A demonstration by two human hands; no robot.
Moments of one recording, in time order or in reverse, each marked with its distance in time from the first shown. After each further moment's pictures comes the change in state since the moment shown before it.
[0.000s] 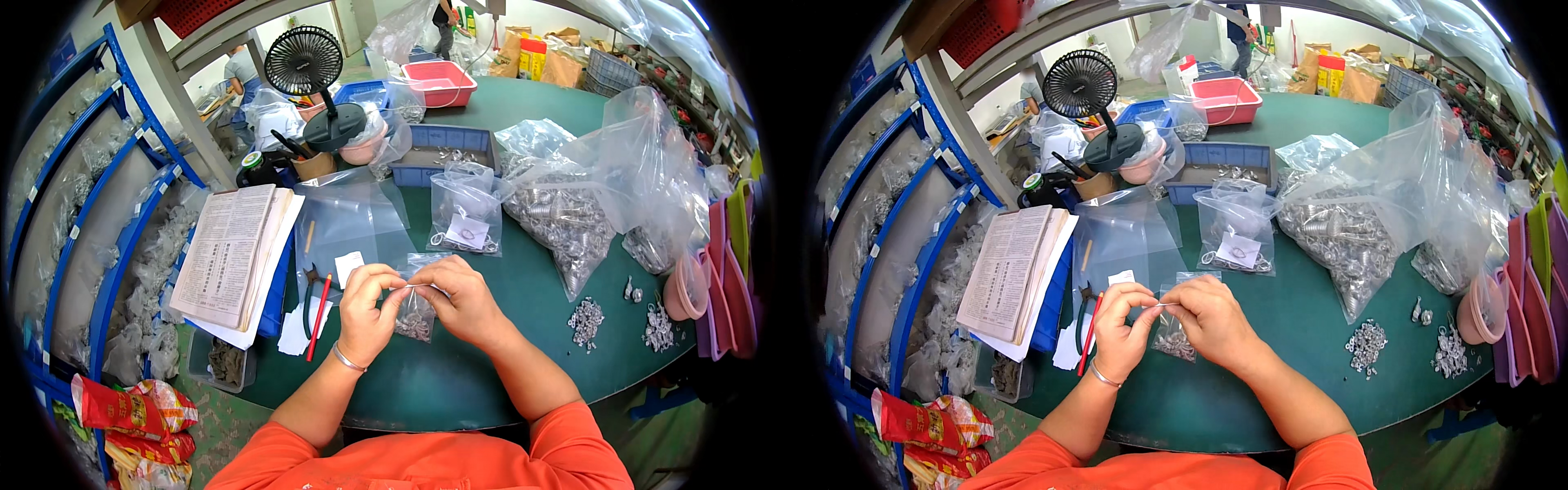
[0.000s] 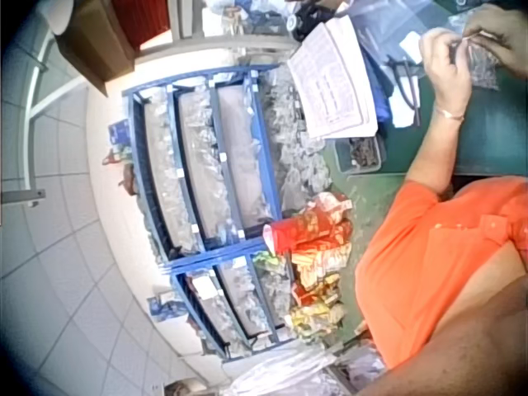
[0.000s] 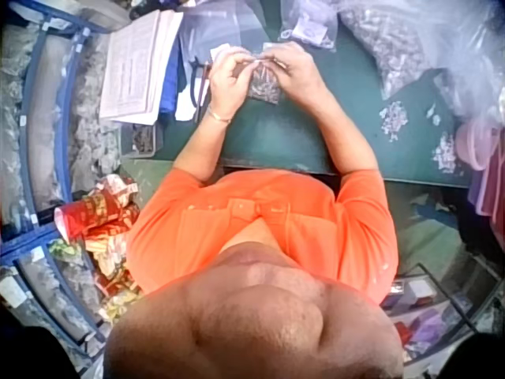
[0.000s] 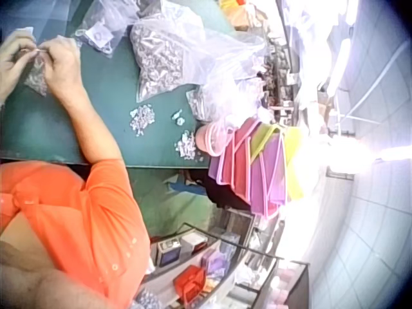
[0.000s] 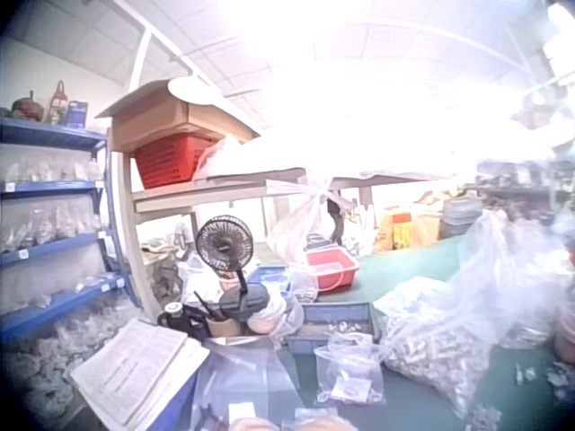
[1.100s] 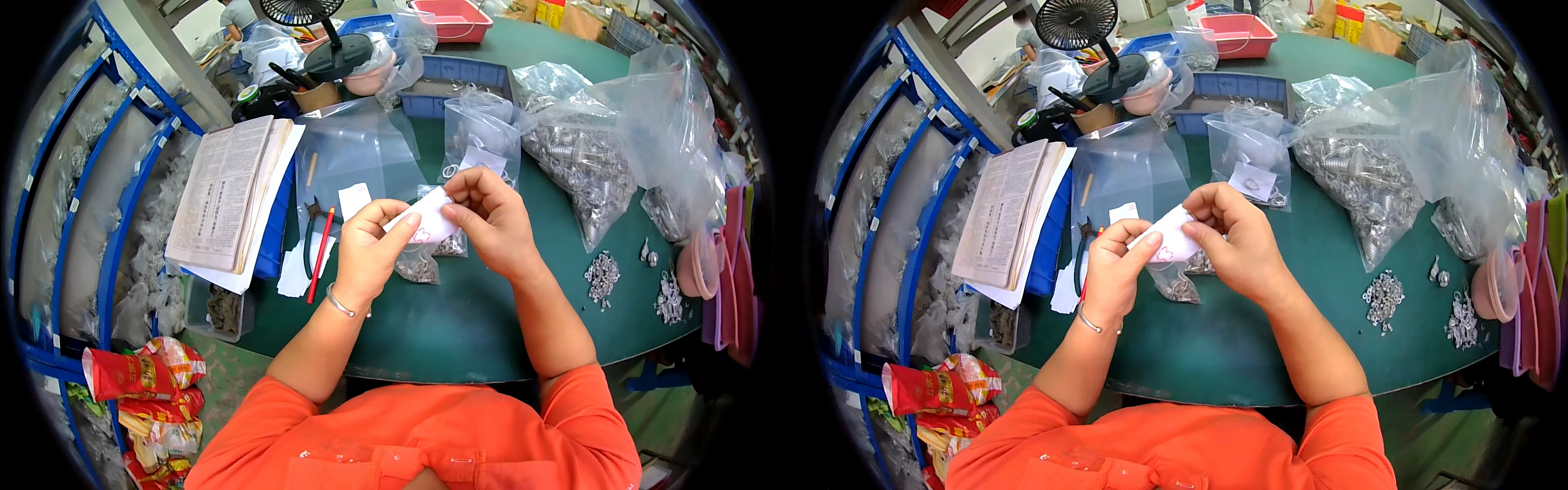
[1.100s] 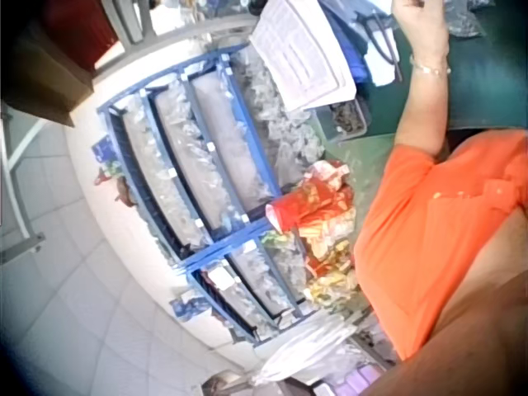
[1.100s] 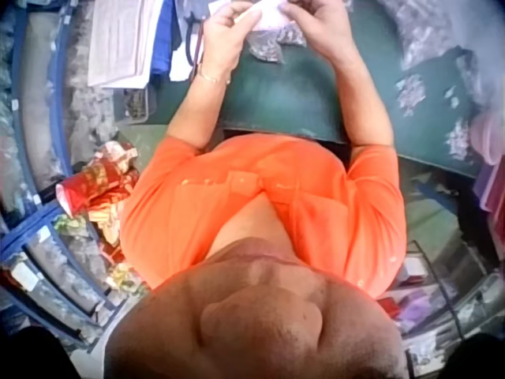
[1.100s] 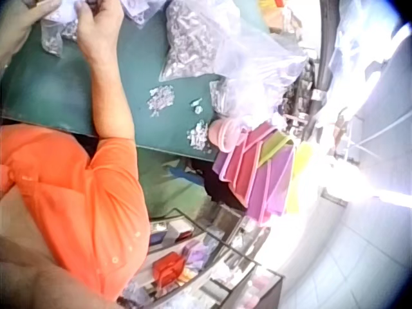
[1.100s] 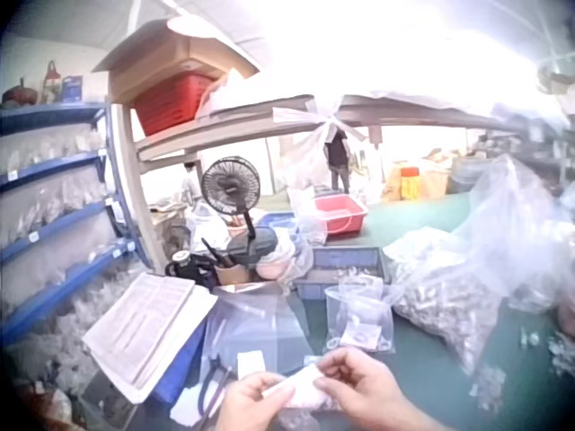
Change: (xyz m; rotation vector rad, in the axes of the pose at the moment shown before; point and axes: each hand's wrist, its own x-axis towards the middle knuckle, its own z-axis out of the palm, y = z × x) left_hand -0.009 -0.004 -0.002 -0.781 -0.117 -0.700; right_hand -0.002 0.010 -0.009 0.567 0.003 0.398
